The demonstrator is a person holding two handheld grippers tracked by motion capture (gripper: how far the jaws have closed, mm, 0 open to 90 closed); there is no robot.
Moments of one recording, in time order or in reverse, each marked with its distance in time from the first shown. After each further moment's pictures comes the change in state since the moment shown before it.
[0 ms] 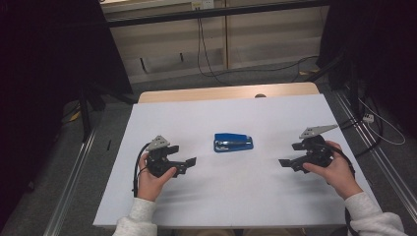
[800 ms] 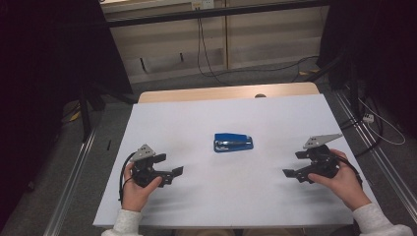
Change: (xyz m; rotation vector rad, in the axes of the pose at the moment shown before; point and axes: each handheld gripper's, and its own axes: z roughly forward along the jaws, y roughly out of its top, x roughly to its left) left arm 0.008 -0.024 -0.037 0.009 0.015 -0.003; right arm 0.015 -0.018 -0.013 0.027 0.014 -0.020
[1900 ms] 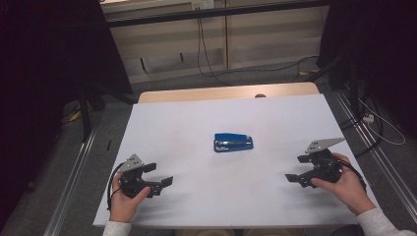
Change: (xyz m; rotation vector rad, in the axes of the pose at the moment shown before) left arm 0.007 -0.024 -0.026 0.020 0.012 -0.001; right arm 0.004 -0.008 -0.004 0.023 0.006 -0.015
